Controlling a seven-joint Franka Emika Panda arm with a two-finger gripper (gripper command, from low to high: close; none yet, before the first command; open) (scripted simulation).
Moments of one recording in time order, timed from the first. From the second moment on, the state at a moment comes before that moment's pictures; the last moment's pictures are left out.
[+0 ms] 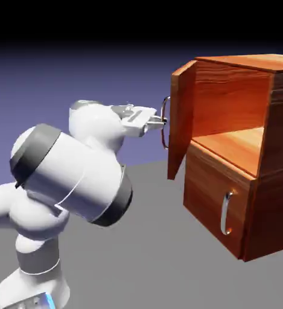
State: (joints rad) arm 1.74 -1.09 -0.76 -2.81 -2.08 0.93 -0.49
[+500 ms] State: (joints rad) arm 2.24 -0.59 -0.96 -2.39 -1.46 0.62 -0.05
